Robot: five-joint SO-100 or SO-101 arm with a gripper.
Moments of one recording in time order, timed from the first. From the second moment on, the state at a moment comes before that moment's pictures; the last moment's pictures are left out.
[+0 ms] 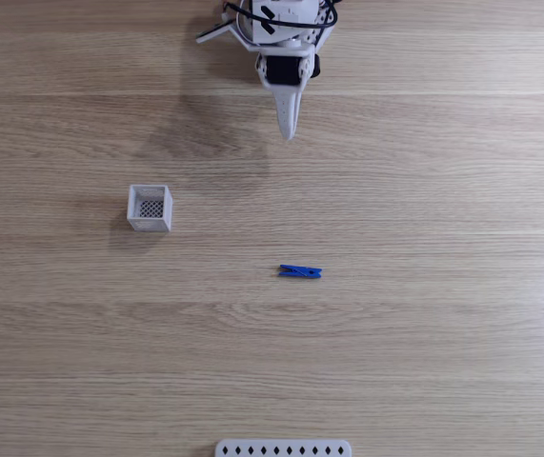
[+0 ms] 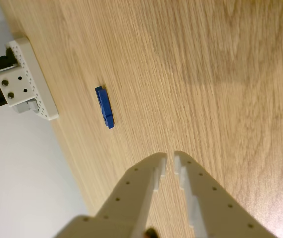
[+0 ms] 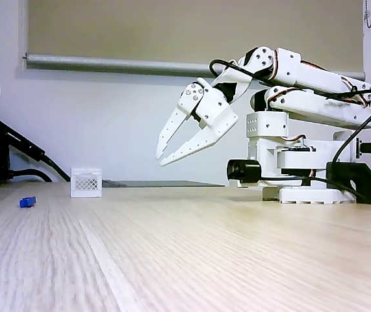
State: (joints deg) arm -1.1 190.2 173.8 62.1 7.0
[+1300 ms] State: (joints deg) arm -1.2 160.0 162.6 62.1 7.3
